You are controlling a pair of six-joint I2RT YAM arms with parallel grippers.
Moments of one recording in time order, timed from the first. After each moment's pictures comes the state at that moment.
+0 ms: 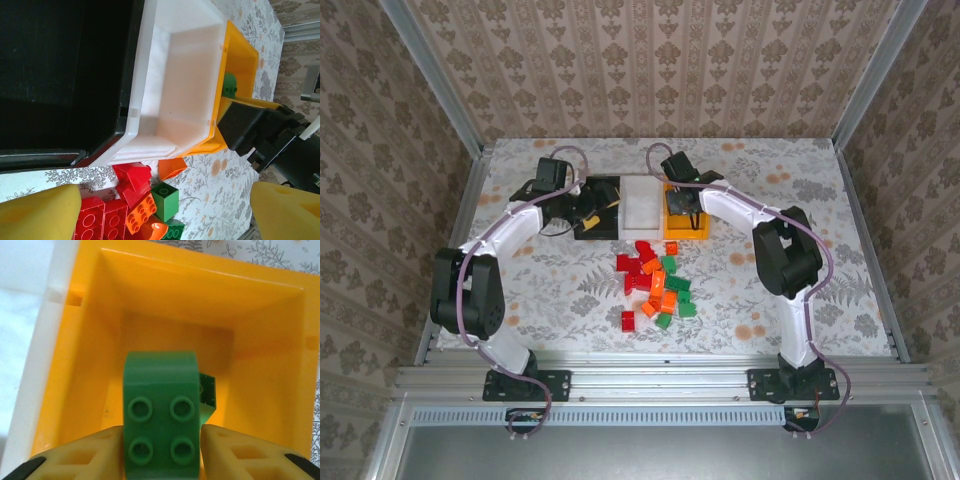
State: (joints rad) left arm -0.29 1.65 1.20 -0.42 0.58 -0.76; right arm 0.48 2.09 1.66 -0.62 0.26 0.29
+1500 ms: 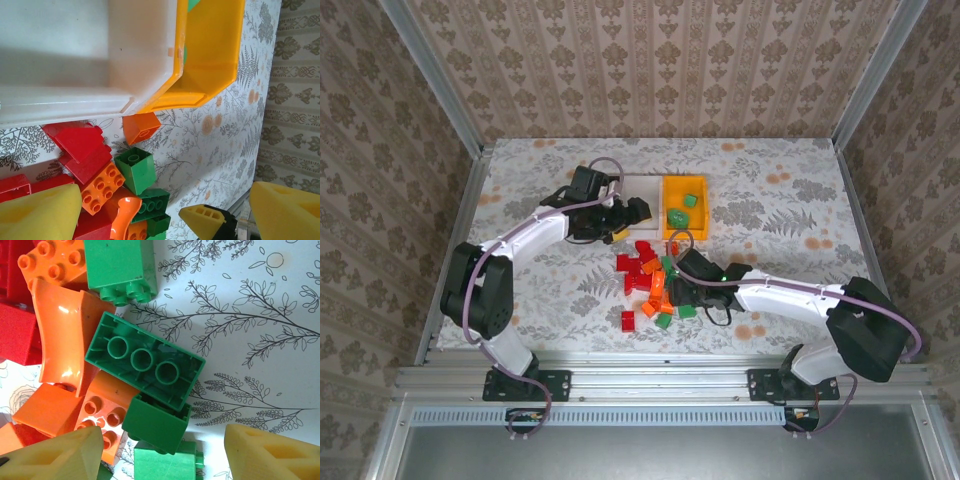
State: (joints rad) left arm -0.49 1.69 1.20 -0.40 0.59 -0.78; right arm 0.83 1.42 0.75 -0.44 0.15 0.76
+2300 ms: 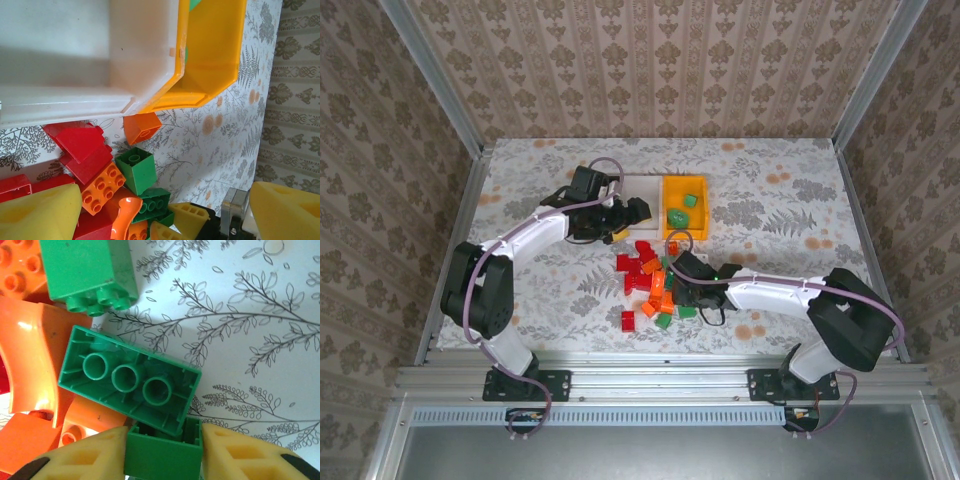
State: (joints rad) left arm -0.49 1.69 1.20 -0.40 0.59 -0.78; right arm 0.84 1.51 0.76 -0.39 0.19 0.84
